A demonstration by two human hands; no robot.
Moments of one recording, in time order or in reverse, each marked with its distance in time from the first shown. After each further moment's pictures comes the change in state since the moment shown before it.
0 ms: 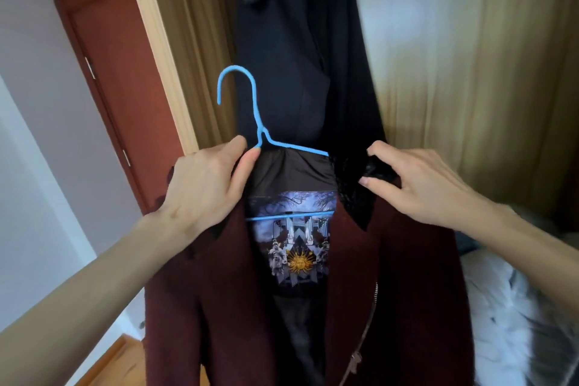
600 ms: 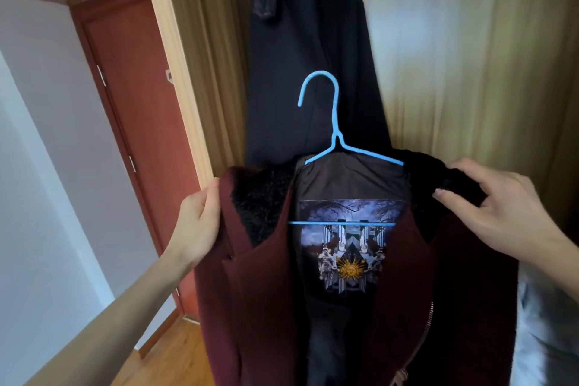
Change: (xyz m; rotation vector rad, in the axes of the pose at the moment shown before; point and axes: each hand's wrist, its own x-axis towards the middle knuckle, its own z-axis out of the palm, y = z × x) left_hand -0.053 -0.045 0.054 -0.729 -0.019 -0.651; right_hand -0.047 0.031 -0.030 0.035 0.133 0.307
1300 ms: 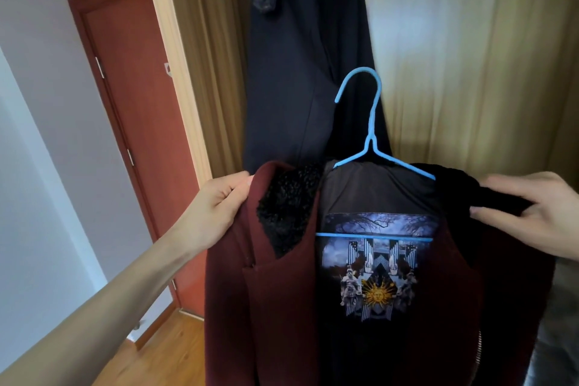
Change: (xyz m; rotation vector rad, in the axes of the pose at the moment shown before) left_hand -0.009 0.058 0.001 -0.178 -0.403 0.175; right_hand -0.010 0.034 -0.048 0.151 -0.232 -0.122
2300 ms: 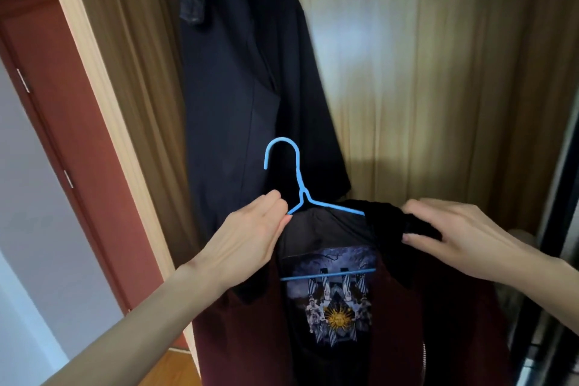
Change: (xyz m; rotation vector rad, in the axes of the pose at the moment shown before) left_hand 0.023 0.026 0.106 0.833 -0.043 0.525; right_hand -0.033 -0.003 0.017 -0.248 -0.173 0.046
